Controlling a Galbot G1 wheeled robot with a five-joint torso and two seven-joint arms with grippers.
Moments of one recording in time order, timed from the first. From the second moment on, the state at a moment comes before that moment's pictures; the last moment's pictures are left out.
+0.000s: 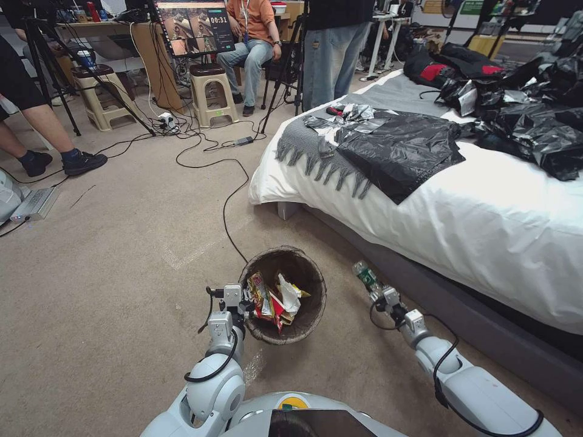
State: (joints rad) left arm 1.49 -1.20 -0.08 -2.12 -0.38 0.27 -0.58; right arm -1.20 0.86 0.11 1.33 0.39 0.31 0.01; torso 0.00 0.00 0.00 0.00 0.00
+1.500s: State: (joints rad) left arm 1.48 -1.20 -0.07 -2.09 -0.38 0.27 -0.58; right arm -1.30 0.79 0.10 2.16 0.39 0.15 0.12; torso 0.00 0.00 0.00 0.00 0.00
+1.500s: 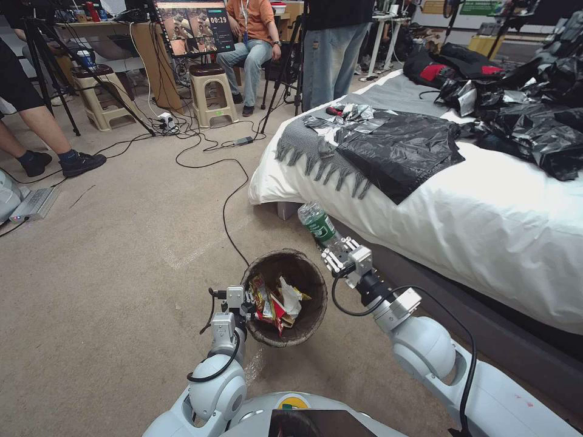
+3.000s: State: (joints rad) left arm 1.48 -1.20 -0.07 -2.12 -0.39 0.28 -0.58; right arm -1.07 0.88 -0.30 1.82 0.31 0.16 0.16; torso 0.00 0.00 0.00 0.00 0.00
